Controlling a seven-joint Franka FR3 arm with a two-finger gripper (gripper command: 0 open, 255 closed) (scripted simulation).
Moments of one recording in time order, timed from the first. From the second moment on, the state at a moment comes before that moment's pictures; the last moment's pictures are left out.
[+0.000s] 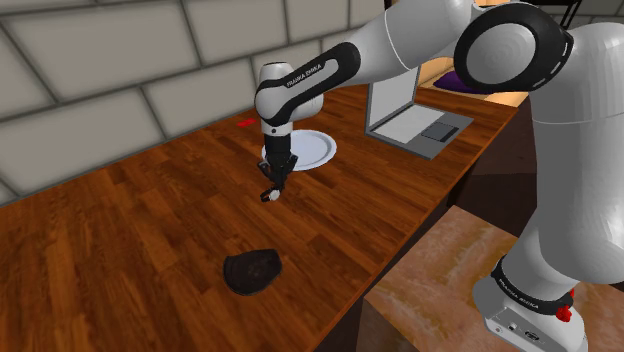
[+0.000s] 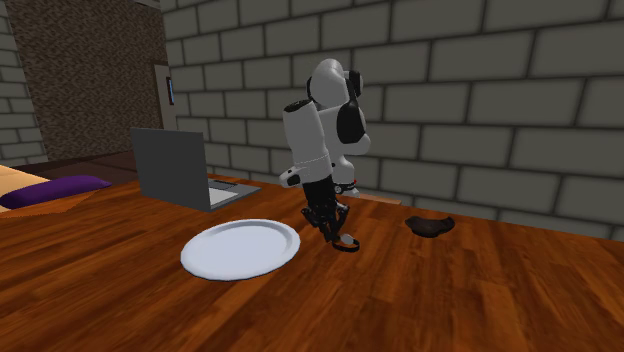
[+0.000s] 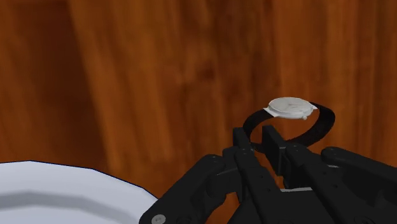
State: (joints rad) arm 0.13 0.47 0.20 -1.67 0.18 2.08 0.21
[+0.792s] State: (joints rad) arm 0.13 0.44 0.20 -1.66 0.18 2.04 0.22
